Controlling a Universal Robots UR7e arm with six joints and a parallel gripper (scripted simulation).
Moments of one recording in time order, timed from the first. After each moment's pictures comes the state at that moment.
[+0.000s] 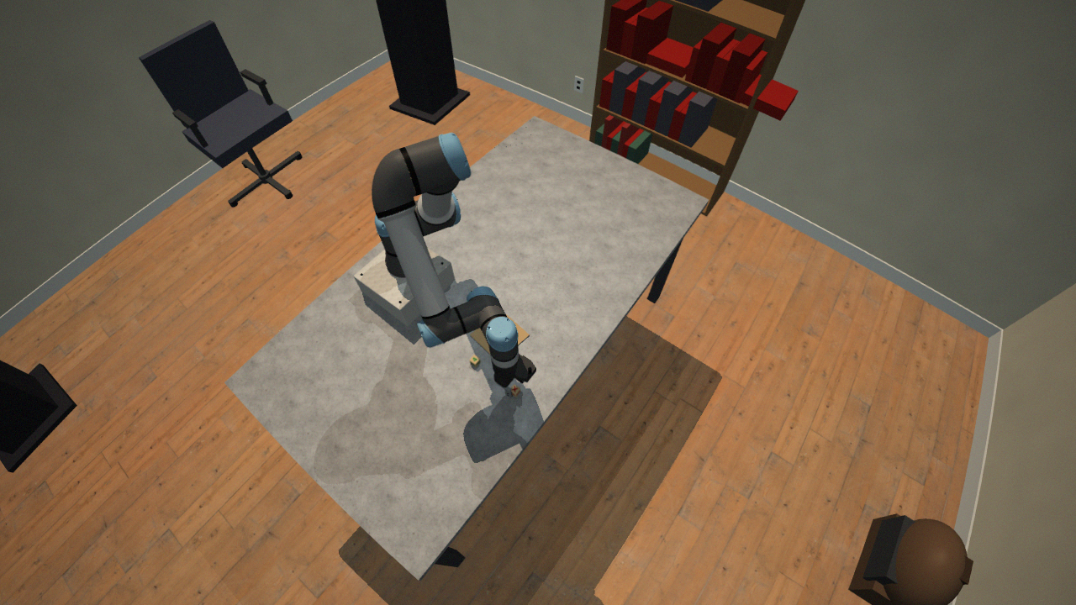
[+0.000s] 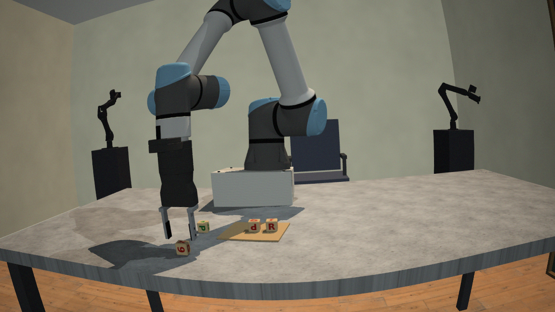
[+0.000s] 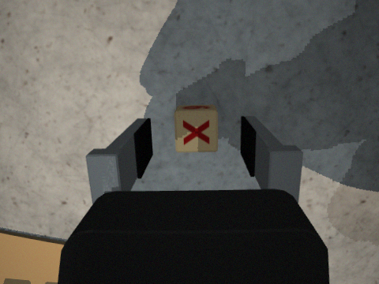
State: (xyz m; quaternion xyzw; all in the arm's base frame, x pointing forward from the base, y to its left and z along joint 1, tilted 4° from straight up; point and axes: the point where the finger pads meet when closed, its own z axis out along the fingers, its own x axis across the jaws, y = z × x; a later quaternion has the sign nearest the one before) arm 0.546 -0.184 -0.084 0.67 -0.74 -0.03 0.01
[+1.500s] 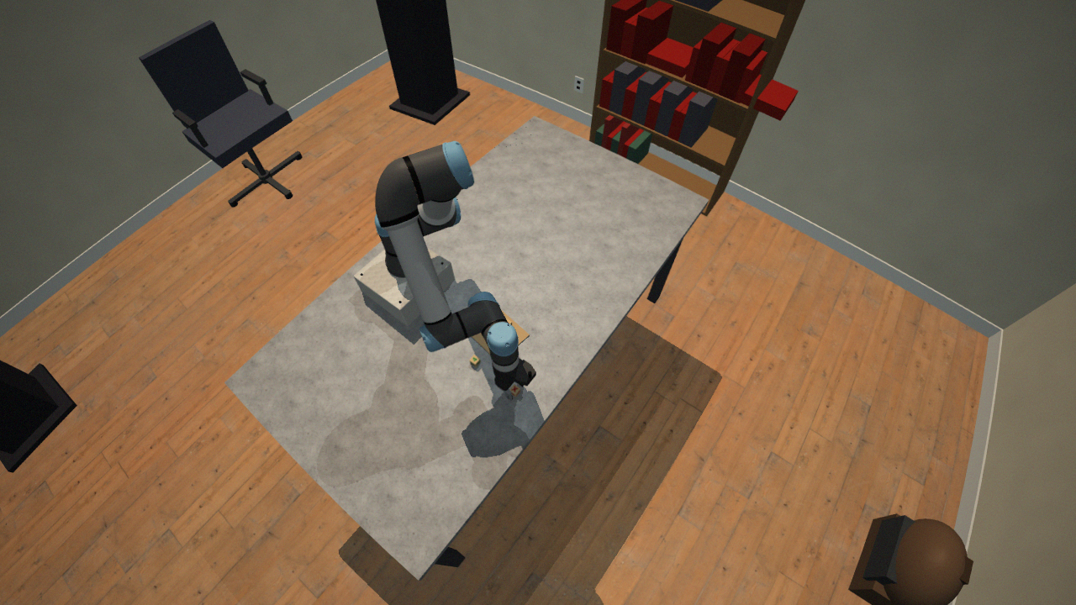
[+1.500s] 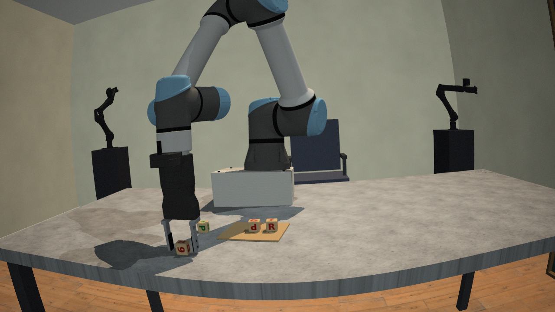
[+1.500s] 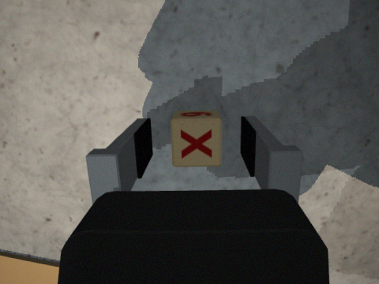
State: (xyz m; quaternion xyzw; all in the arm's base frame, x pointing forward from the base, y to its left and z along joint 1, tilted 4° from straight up) arm 0.543 -0.183 -0.111 0.67 -0.74 -0.03 0.01
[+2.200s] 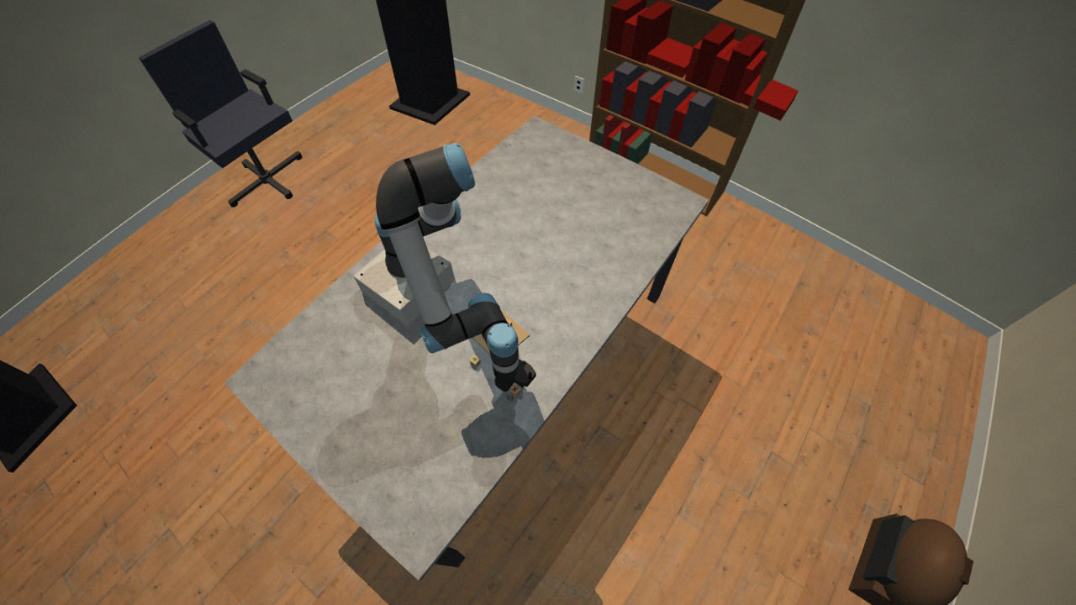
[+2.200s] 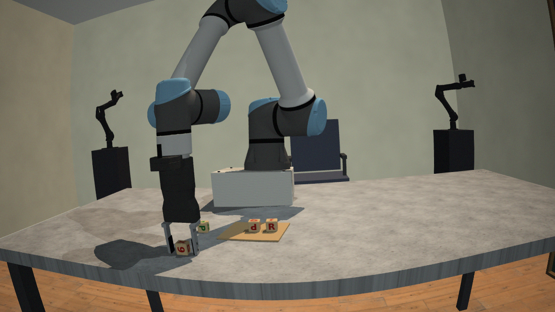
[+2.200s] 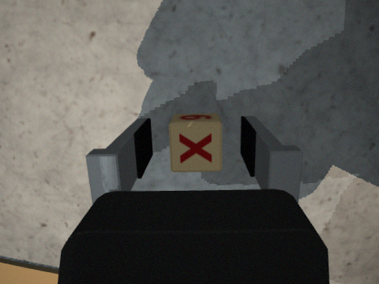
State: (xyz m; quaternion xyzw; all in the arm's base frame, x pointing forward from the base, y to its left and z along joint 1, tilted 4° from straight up) arm 0.544 -0.183 -0.117 0.67 -0.74 -0.03 0.01
